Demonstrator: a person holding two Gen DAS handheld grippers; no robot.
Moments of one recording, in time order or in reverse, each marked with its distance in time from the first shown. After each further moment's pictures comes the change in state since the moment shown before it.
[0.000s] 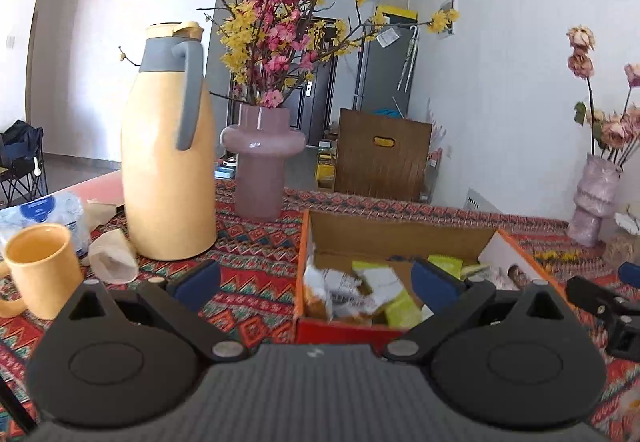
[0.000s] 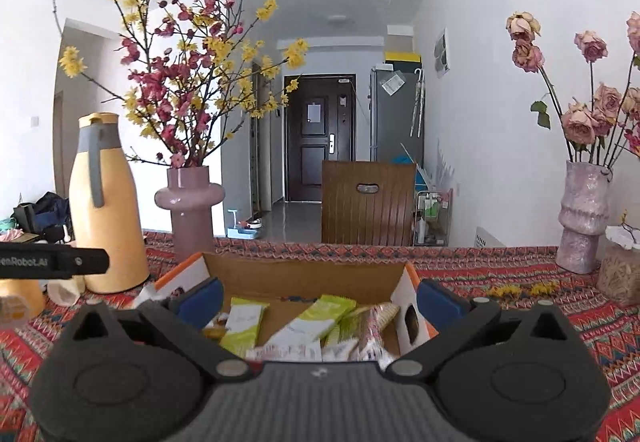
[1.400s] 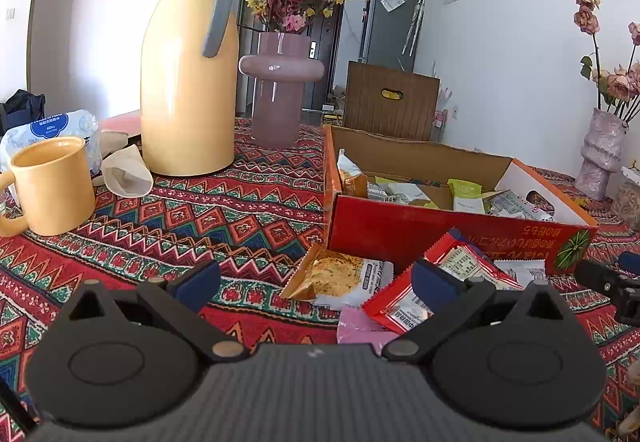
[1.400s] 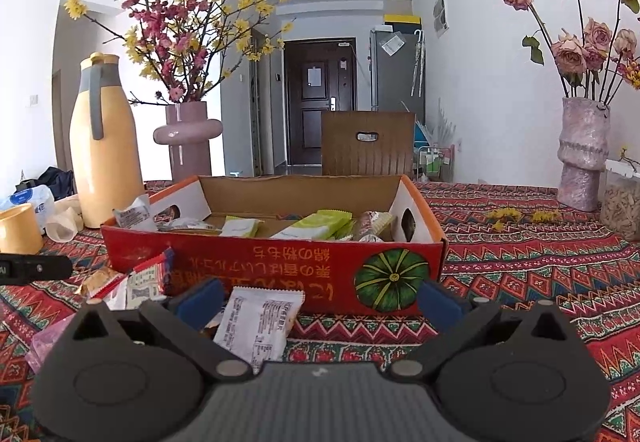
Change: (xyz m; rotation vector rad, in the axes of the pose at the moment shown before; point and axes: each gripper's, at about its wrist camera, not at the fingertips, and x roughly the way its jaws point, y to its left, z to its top) left arm 0.005 0.028 -0.070 -0.014 0.103 -0.003; right arm 0.003 -0.008 -0.076 0.020 0.111 0.008
